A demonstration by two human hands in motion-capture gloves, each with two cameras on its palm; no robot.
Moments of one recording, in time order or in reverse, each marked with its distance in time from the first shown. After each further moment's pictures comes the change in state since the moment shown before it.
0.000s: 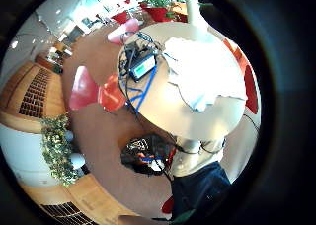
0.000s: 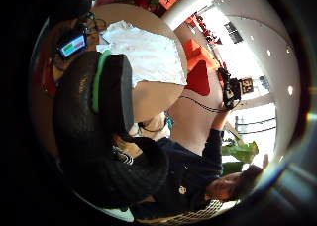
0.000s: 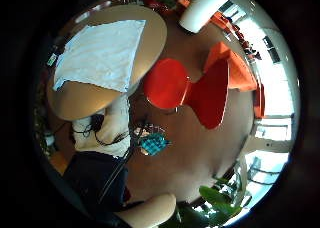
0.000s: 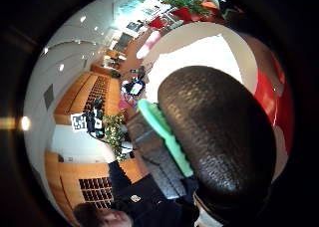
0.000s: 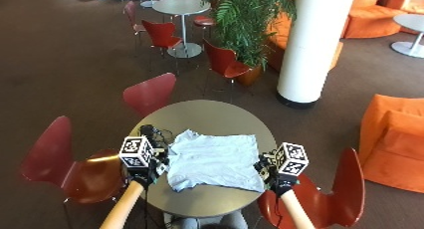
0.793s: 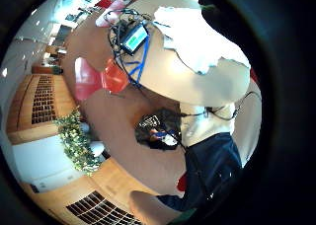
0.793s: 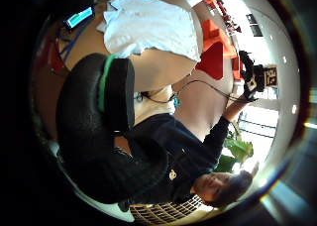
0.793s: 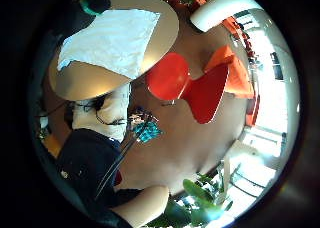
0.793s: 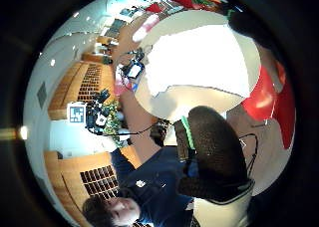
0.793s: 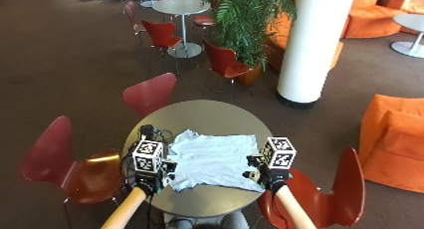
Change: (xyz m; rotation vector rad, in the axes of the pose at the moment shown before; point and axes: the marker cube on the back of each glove) left arm 0.024 0.034 0.016 -0.304 -0.177 0.037; right arm -0.047 0.010 -0.012 -0.209 0.079 -0.125
